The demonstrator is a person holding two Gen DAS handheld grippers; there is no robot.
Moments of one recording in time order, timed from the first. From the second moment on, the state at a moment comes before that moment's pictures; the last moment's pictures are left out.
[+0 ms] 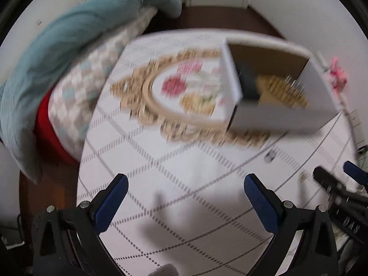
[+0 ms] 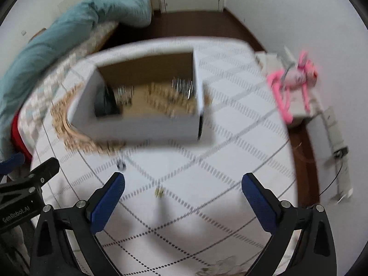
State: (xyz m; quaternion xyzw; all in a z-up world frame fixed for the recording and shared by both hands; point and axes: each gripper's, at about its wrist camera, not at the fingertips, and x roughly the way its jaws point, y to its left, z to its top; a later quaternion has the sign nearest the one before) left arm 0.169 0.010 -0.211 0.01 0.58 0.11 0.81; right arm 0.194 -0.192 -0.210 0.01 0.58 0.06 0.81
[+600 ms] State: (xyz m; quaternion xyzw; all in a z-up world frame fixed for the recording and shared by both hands) left arm 0.167 -0.005 -0.230 -0.01 0.57 0.09 0.82; right arm 0.171 -0.181 -0.236 0.00 0.55 0.07 0.83
